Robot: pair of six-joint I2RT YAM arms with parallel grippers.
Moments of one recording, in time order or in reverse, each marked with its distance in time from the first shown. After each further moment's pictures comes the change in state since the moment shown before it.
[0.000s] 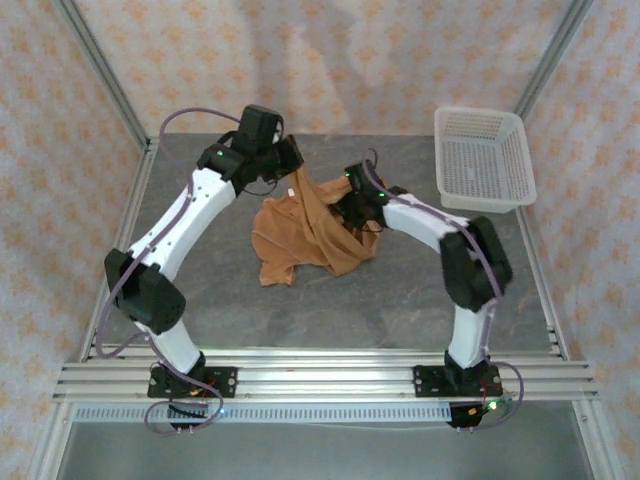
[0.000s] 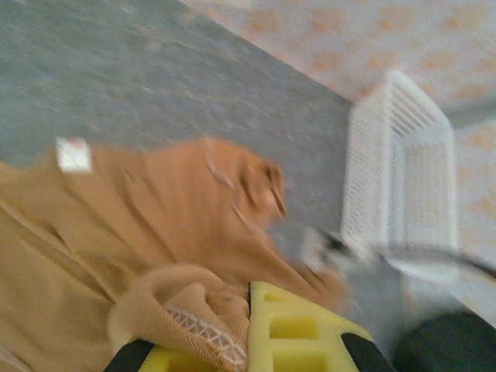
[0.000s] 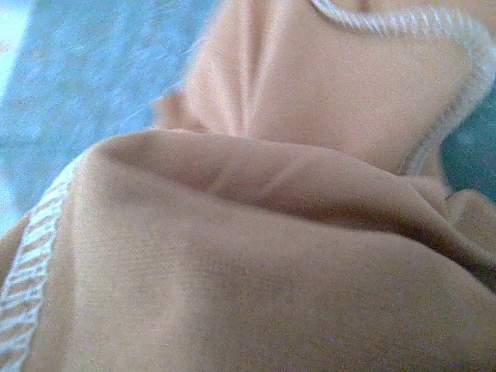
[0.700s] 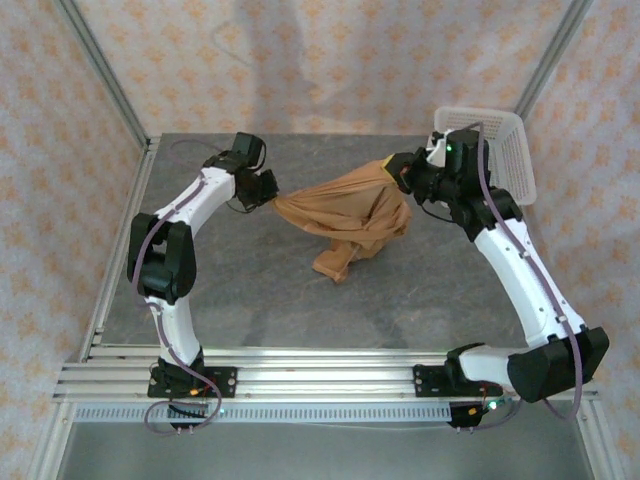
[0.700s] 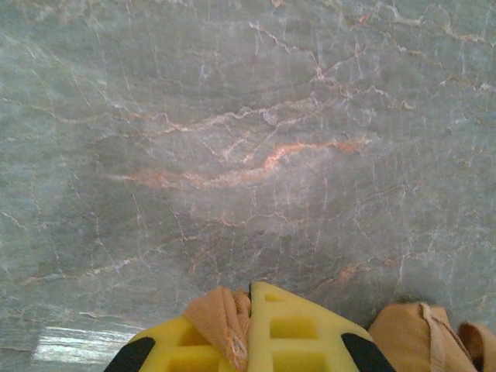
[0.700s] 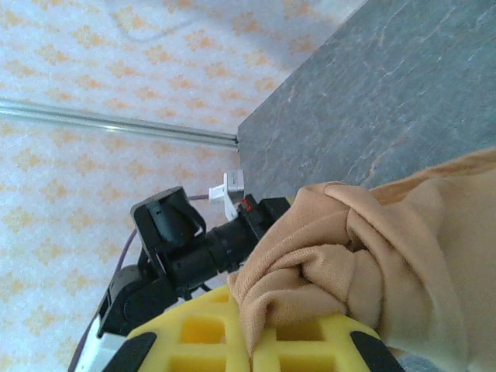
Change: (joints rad) left arm 0.163 0.187 -0.195 0.013 0.055 0.121; right arm -0.244 -0.552 0.011 -0.164 -0.302 -0.010
